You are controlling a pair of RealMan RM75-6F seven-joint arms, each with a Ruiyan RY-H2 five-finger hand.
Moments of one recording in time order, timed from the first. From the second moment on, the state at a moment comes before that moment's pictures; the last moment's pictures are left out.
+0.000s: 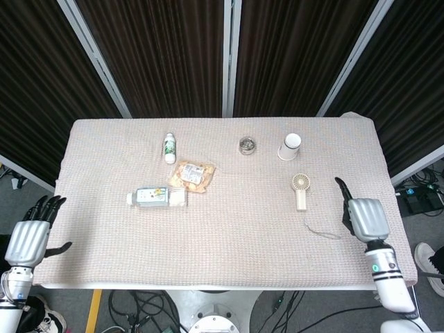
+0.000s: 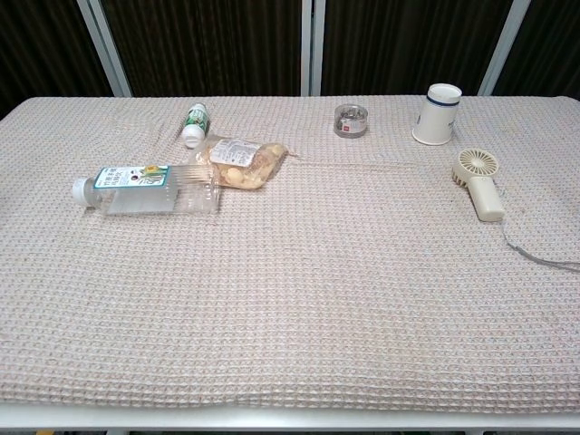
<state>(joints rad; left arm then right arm) -0.13 -1.20 -0.03 -1.55 1.47 1.42 0.08 0.36 -1.18 0.05 -1.71 -1.25 1.32 -0.26</state>
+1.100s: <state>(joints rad) -0.09 -1.24 -0.02 -1.53 1.53 1.52 0.05 0.08 -1.15 -0.02 -1.54 -1.43 1.53 -0.18</state>
